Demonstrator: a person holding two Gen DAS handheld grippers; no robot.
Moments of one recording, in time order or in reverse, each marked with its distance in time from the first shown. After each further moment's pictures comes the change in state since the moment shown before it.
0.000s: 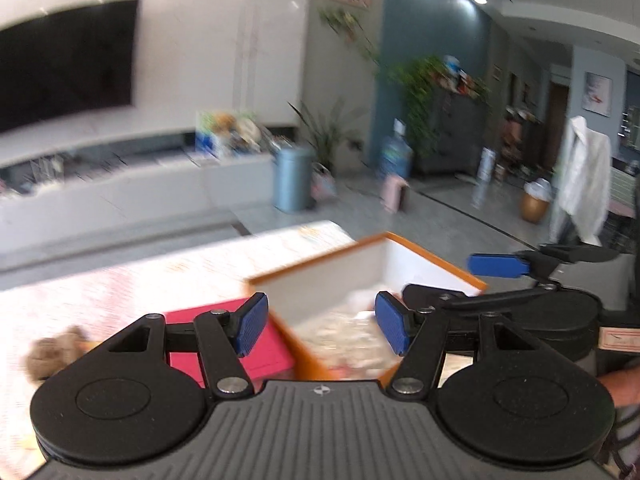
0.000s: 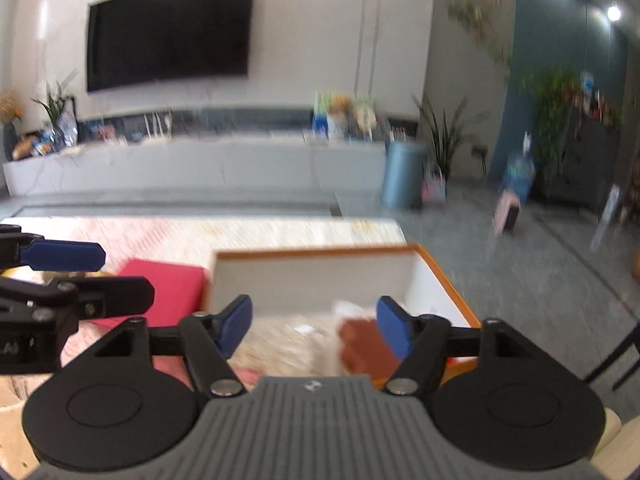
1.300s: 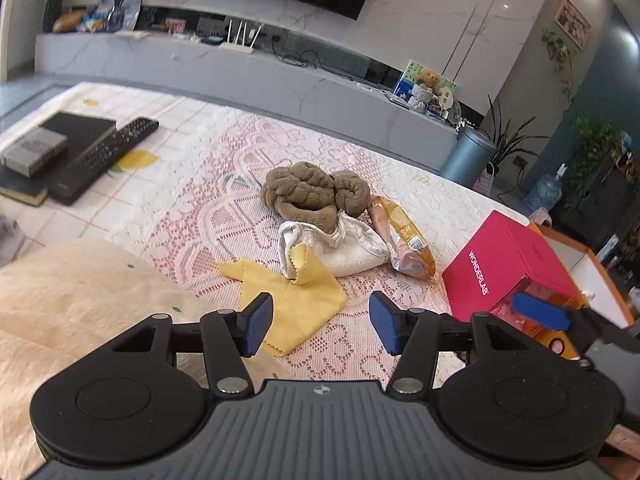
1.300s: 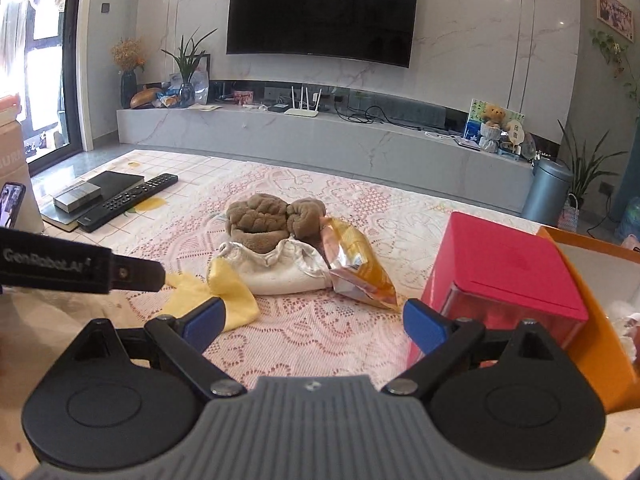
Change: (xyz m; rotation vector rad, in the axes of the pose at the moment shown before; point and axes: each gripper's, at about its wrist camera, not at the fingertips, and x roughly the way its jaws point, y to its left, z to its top) left arm -0.077 0.225 -0.137 -0.539 0.163 0.275; right arm 0.074 0.266 -0.071 -0.181 0.071 0.299
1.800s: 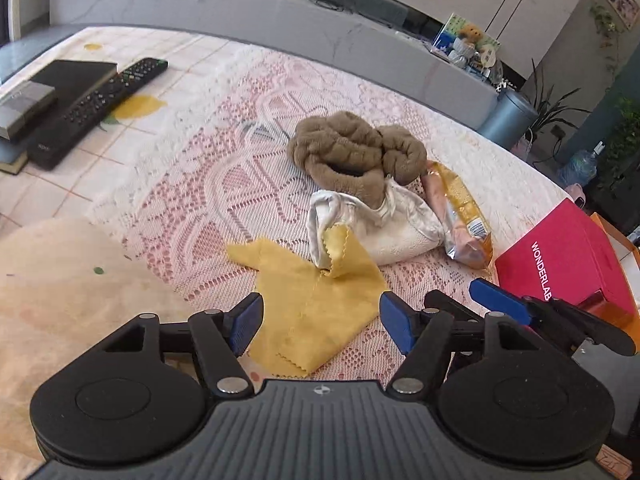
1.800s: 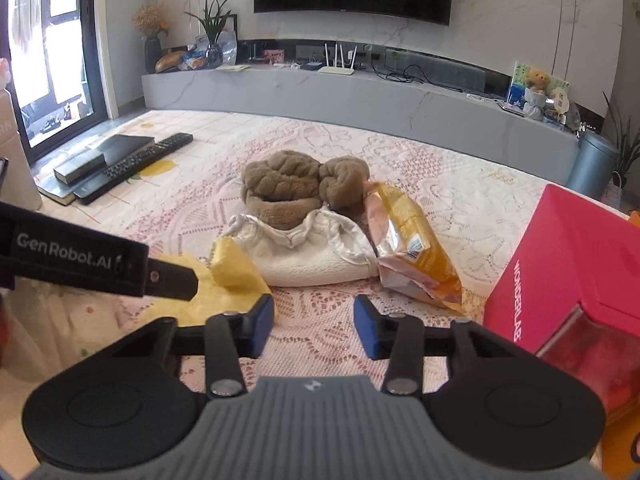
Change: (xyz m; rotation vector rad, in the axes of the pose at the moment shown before) left arm 0.073 0.013 0.020 -0.058 0.183 0.092; right arm 0.087 0.001 0.004 -0.021 0.123 0.098
